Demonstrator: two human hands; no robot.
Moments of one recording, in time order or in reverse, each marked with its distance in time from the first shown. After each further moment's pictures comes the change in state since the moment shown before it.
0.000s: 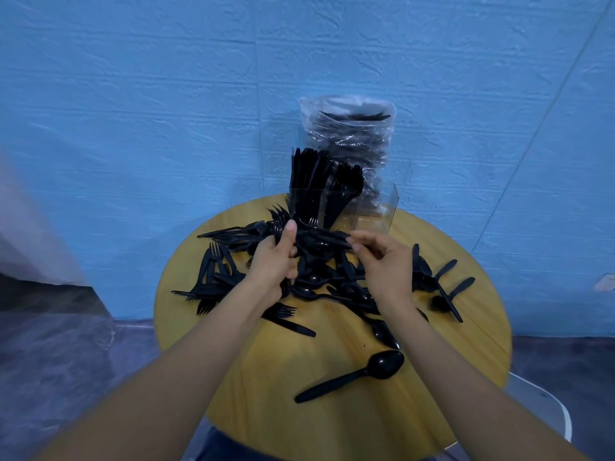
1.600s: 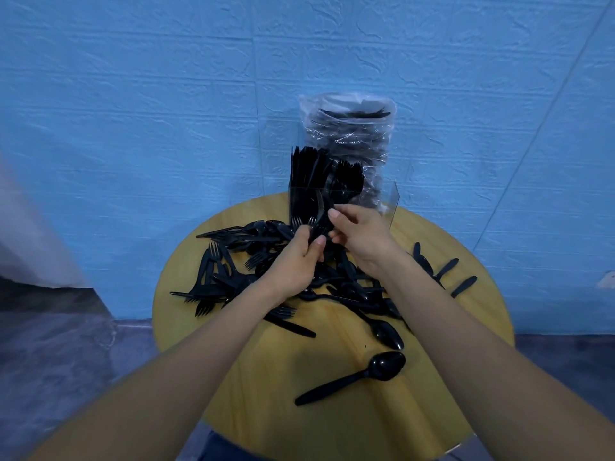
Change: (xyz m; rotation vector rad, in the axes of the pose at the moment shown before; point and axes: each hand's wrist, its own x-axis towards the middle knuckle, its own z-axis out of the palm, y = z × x) left_hand 0.005 -0.005 0.012 0.559 -0.293 0.349; right_hand 0.040 -0.033 0.023 0.232 -0.345 0.250
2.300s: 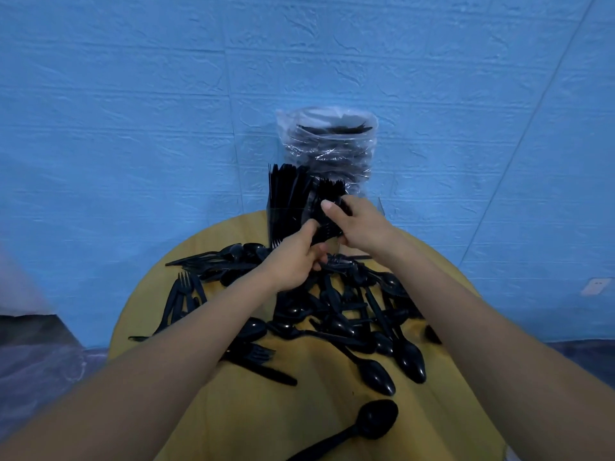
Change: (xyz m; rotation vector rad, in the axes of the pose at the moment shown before) left_hand 0.067 0.012 0.000 0.259 -0.187 0.065; right_hand 0.060 -0.019 -0.039 -0.598 -0.010 -0.134
